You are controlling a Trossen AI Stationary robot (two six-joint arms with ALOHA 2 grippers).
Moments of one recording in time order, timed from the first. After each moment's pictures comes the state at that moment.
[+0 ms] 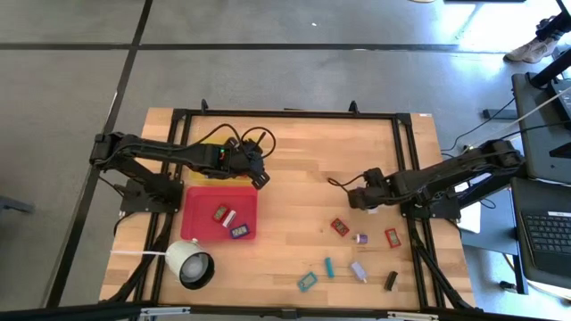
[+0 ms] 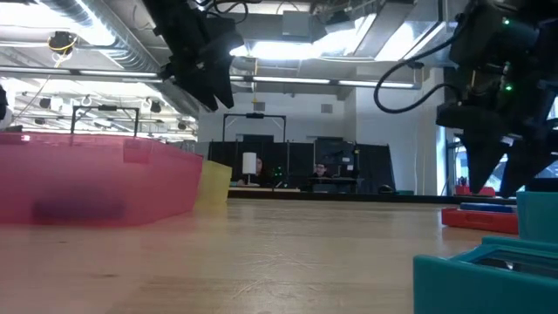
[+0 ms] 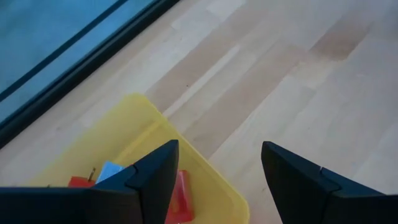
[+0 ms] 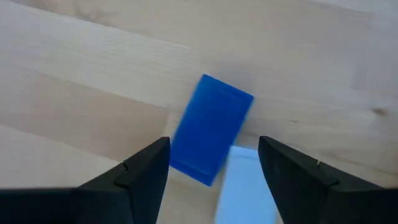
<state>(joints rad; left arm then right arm) 0.03 1.42 1.08 -0.67 -0.55 -0.58 0.24 1.18 0.54 -0.78 0.30 1.53</state>
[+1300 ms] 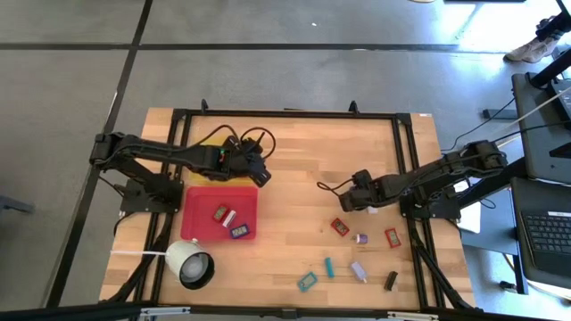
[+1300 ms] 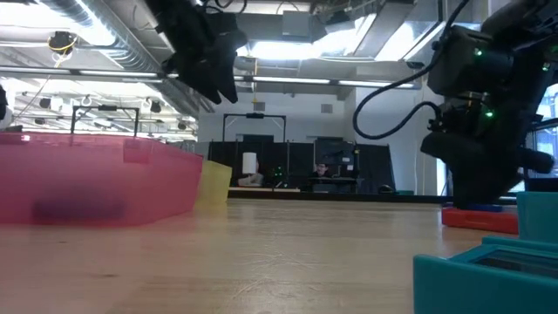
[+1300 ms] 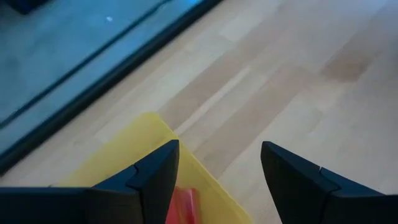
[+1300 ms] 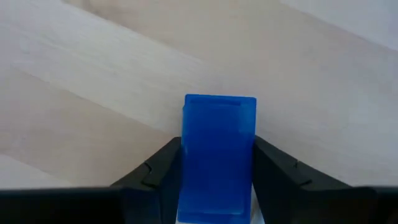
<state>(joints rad) 0.01 1.42 1.08 -0.64 -0.64 -0.58 0.20 1.39 0.54 -0.60 0.38 1.33</state>
